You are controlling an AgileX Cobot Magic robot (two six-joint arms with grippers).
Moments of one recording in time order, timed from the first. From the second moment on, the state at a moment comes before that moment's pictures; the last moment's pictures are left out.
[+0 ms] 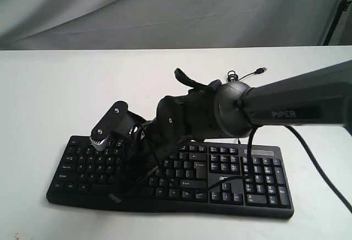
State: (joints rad) left arm 0.04 0.00 0.00 0.03 0.16 -0.02; right arm 0.98 2.09 -1.27 0.45 0.35 -0.70
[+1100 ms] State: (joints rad) left arm 0.04 0.00 0.00 0.03 0.16 -0.02; right arm 1.05 2.35 -1.83 0.37 0.65 -0.70
